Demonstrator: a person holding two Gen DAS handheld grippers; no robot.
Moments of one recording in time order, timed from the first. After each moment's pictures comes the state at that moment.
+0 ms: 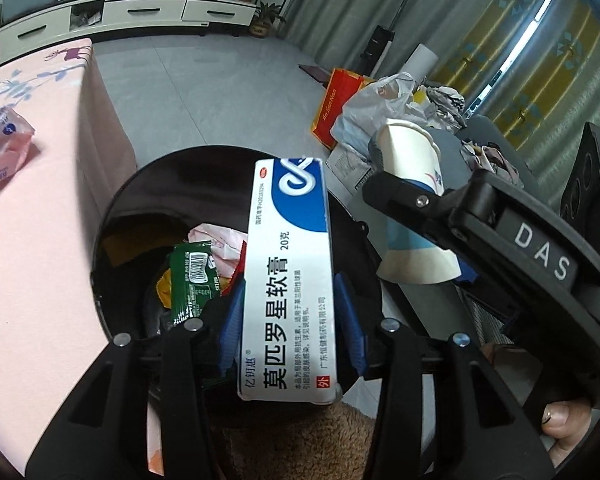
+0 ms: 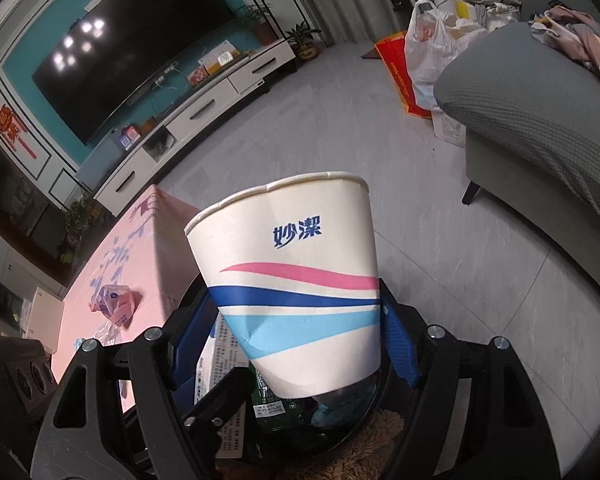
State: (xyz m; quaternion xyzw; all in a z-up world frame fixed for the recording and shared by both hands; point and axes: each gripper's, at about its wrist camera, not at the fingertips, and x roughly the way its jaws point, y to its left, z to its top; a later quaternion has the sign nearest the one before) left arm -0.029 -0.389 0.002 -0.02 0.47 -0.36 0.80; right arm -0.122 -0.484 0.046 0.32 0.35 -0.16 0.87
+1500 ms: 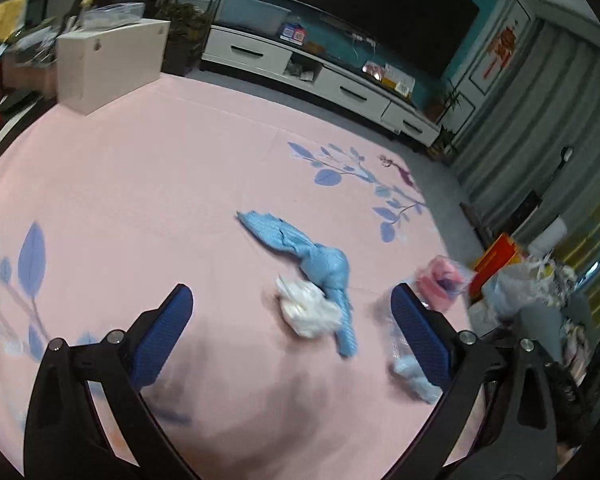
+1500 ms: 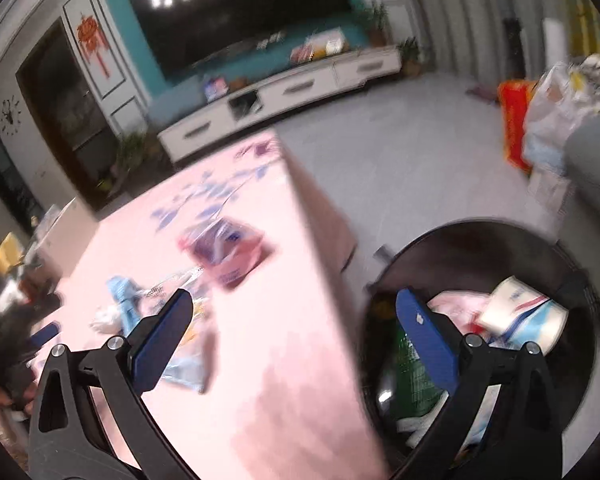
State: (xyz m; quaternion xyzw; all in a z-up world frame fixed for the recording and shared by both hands) left arm 0.072 0.007 0.044 -0.15 0.39 -0.08 0.90; right arm -0.018 -0.310 0.053 0.21 0.35 -0.02 0.91
